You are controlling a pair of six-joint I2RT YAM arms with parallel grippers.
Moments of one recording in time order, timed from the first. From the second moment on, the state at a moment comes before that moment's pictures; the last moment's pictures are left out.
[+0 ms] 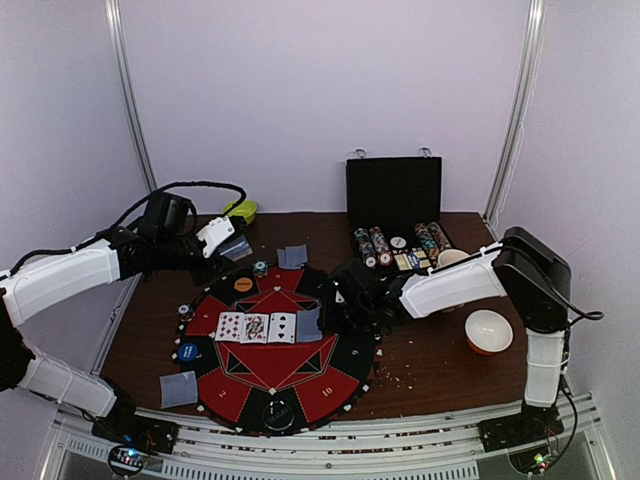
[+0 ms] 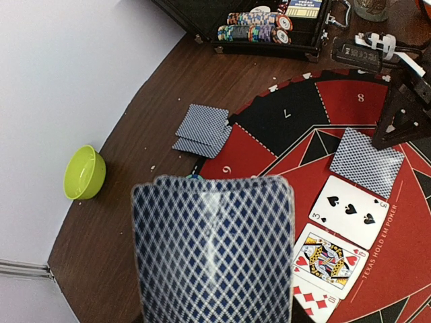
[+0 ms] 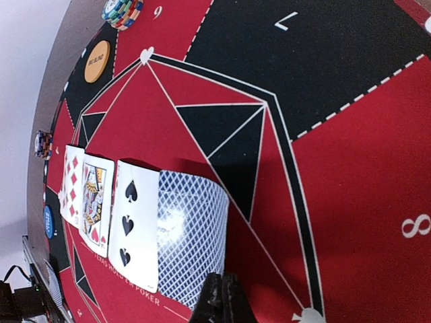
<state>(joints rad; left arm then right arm) -0.50 1.28 0.98 -0.37 0.12 0.57 0.94 2.00 1.18 0.00 0.00 0.89</state>
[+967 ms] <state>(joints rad) -0.50 1.27 0.98 -0.37 0.15 0.61 0.94 1.92 1.21 -0.10 0.08 0.74</state>
